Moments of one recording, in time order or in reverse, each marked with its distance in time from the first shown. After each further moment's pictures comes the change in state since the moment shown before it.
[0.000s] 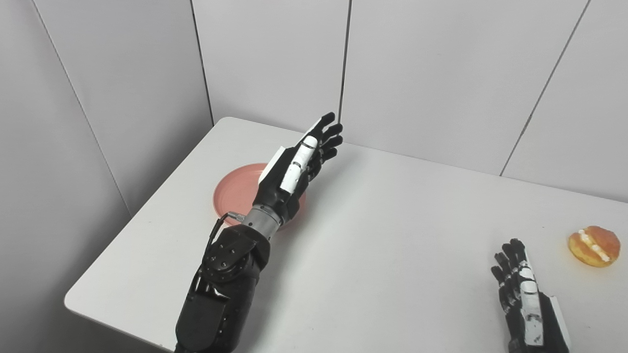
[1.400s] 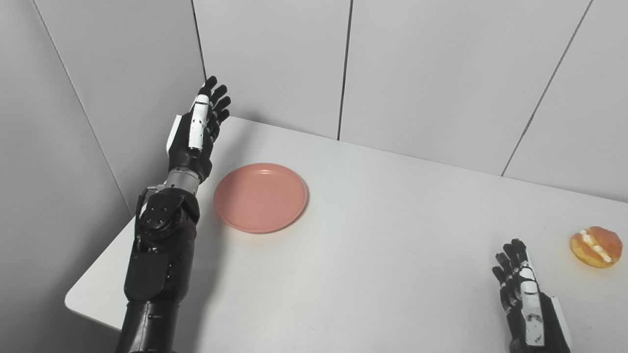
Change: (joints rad) left arm -0.065 0.187 0.233 0.226 -0.066 -0.101 0.091; right arm 0.000 -0.003 -0.001 0.001 0.000 -0.001 0.000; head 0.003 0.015
